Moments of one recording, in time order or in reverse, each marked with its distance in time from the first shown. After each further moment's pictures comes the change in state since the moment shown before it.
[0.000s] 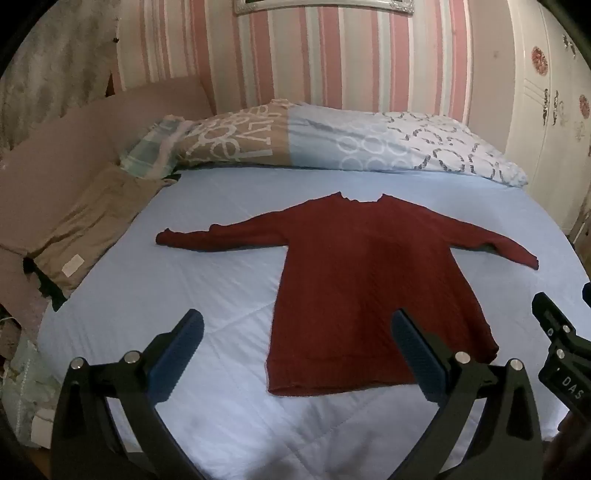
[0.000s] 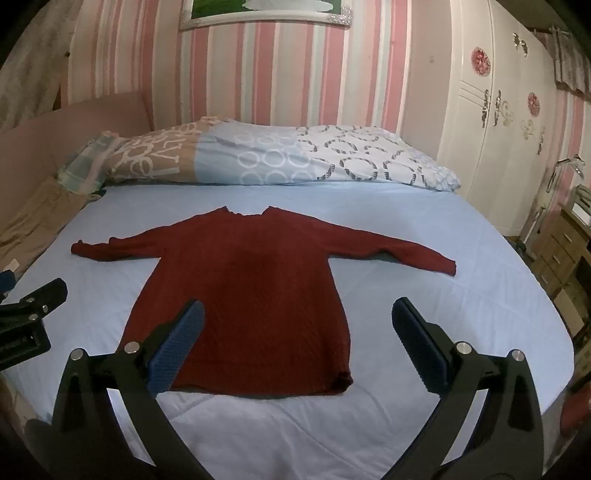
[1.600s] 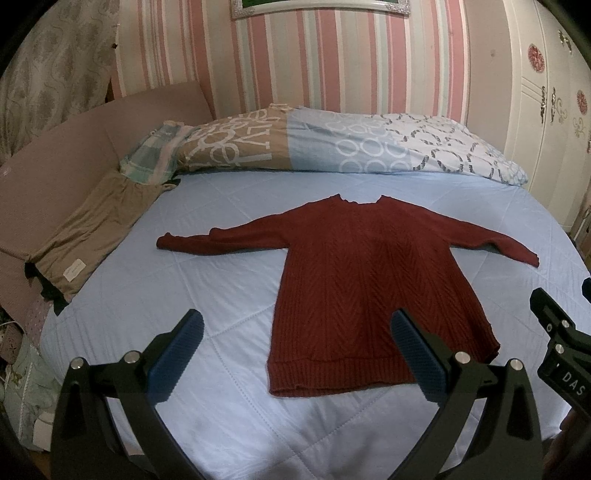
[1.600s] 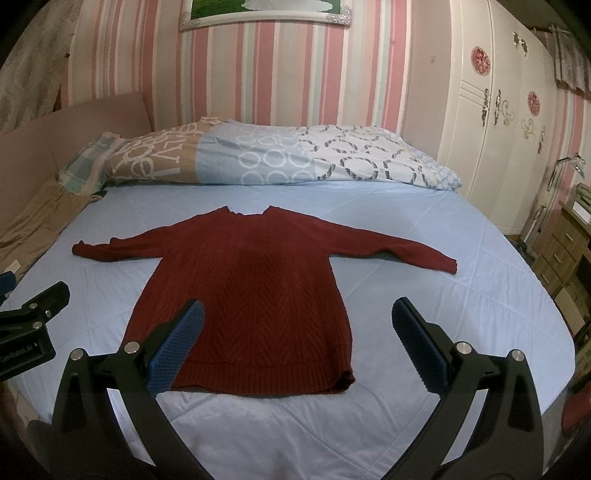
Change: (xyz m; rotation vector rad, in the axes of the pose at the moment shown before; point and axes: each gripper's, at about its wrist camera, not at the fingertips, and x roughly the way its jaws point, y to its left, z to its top) left arm -0.004 -0.003 0.002 0.006 -0.016 0.008; right arm 0.002 0.003 0.003 0.005 -0.009 0.002
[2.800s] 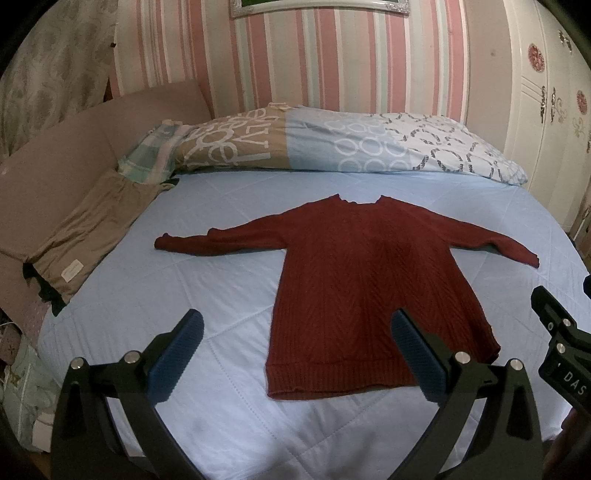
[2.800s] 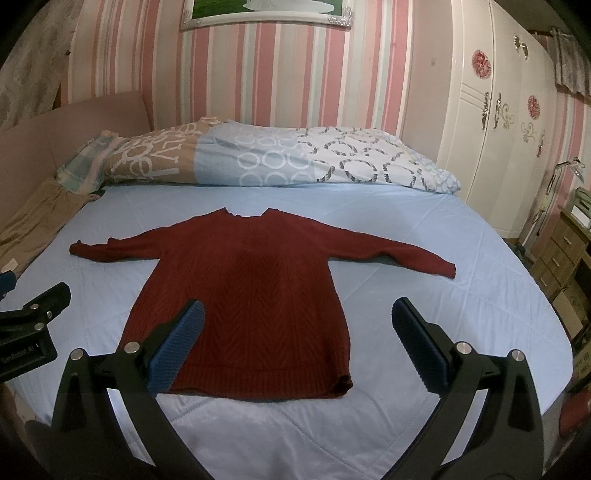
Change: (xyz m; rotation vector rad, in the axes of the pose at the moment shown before) left arm -0.002 -0.003 0.005 0.003 -0.001 -0.003; right arm -0.002 -0.004 0.001 -0.006 -0.004 -0.007
